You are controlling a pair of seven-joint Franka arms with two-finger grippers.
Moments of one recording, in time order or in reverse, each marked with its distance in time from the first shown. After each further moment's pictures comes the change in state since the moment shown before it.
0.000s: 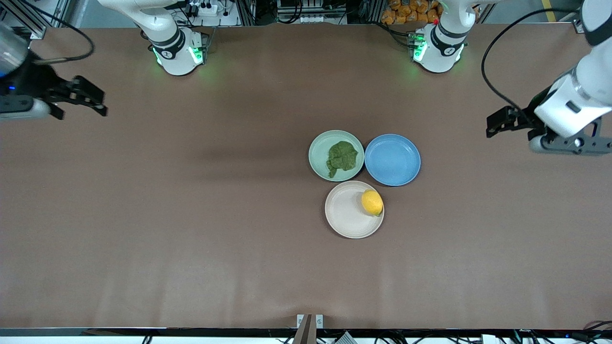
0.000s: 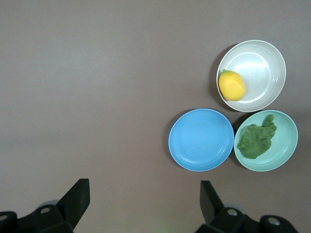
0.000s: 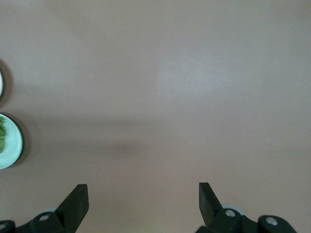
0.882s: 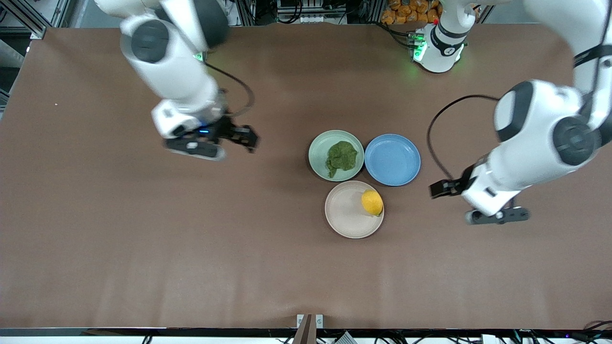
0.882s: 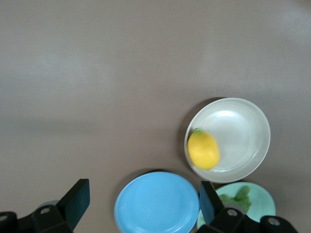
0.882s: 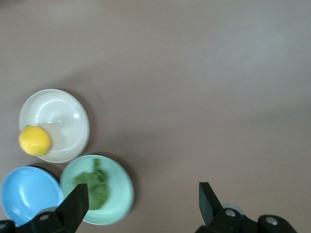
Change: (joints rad) left arm -0.136 0.315 -0.003 0.062 0.000 0.335 -0.287; right arm 0.397 0.309 0.068 -0.026 0.032 0.465 0.814
